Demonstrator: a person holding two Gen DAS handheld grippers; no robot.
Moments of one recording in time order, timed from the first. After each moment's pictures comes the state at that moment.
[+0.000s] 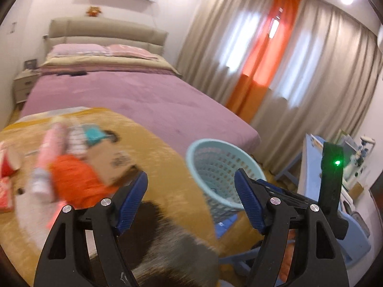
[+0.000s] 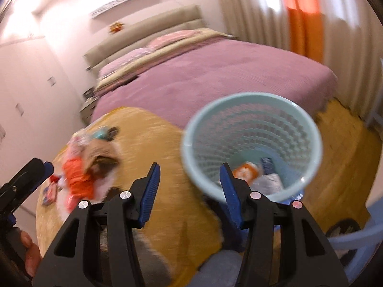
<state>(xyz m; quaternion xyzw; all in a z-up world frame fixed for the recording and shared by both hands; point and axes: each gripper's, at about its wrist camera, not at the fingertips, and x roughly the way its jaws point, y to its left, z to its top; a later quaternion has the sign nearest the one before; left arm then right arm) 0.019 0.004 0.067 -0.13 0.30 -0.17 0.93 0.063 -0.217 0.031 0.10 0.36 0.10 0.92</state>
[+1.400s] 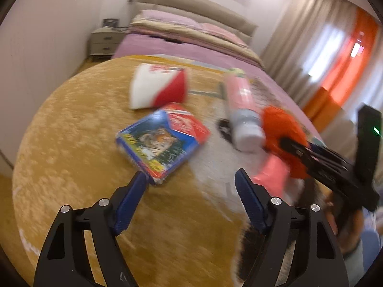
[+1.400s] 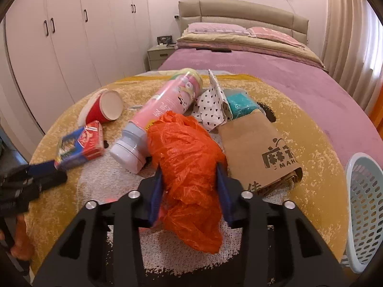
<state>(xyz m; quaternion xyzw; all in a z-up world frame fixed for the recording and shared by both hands) -0.013 0.219 -0.018 -0.19 0.38 0.02 0.91 0.100 0.015 -0.020 -0.09 0.36 0.28 0.88</state>
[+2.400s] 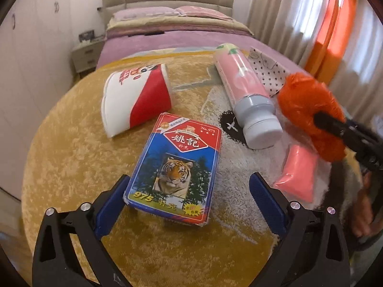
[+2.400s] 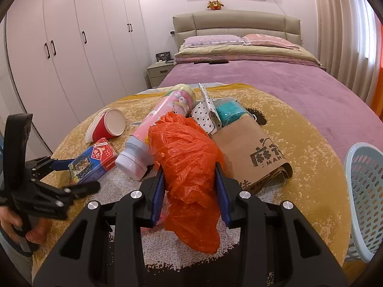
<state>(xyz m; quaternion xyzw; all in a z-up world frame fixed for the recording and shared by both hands) 0.049 0.206 -0.037 -0.05 0.44 0.01 0.90 0.096 -0.008 -0.011 -0.04 0.34 0.29 0.89</state>
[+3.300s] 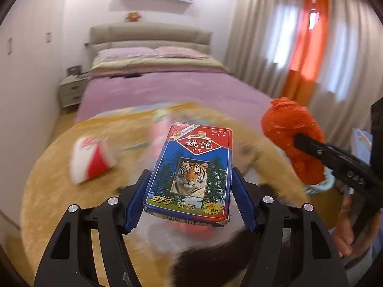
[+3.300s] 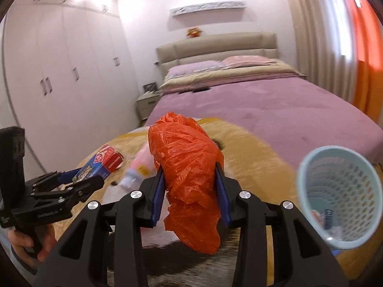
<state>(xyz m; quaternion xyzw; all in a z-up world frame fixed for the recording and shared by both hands) 0.014 0.109 0.051 -0.07 0.31 -0.06 0.95 0.060 -0.105 0.055 0.04 0.28 0.23 0.93</state>
